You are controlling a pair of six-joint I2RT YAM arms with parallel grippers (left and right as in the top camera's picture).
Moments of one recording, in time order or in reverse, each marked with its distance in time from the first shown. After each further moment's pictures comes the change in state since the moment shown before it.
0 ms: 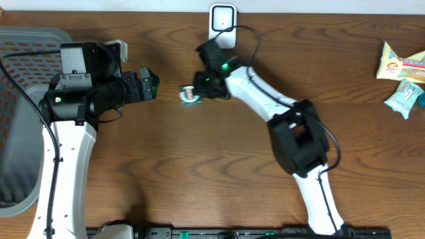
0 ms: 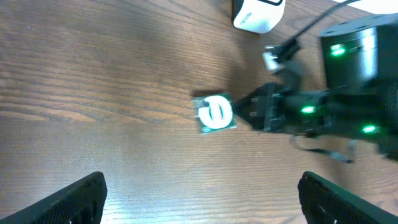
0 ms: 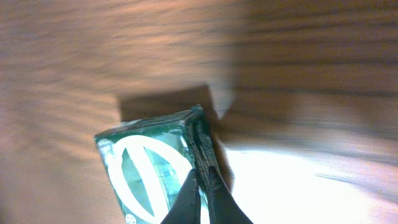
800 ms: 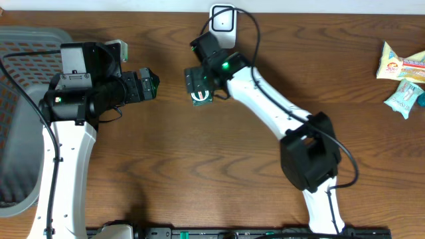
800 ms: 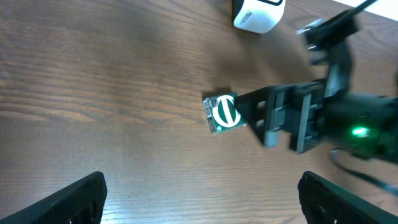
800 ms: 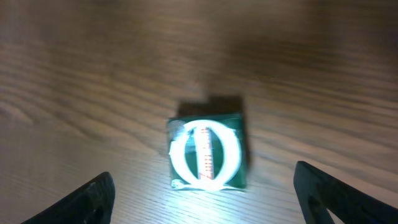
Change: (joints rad) left arm 0.000 0.000 0.000 0.000 0.000 0.000; right arm 0.077 -0.138 -0.010 -0.010 0.189 -0.231
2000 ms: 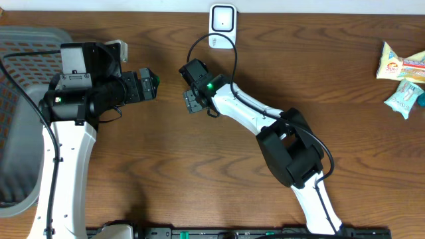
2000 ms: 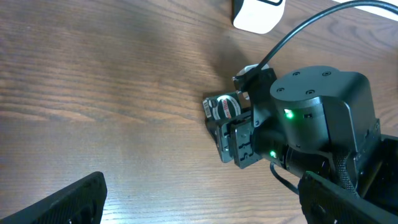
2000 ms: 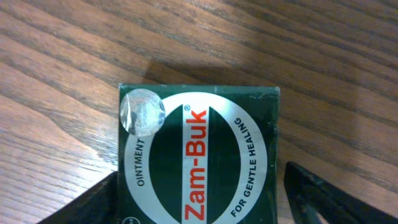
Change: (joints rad) left arm 0.000 0.000 0.000 0.000 0.000 0.000; right arm 0.064 0.102 -0.128 0.136 0.141 -0.106
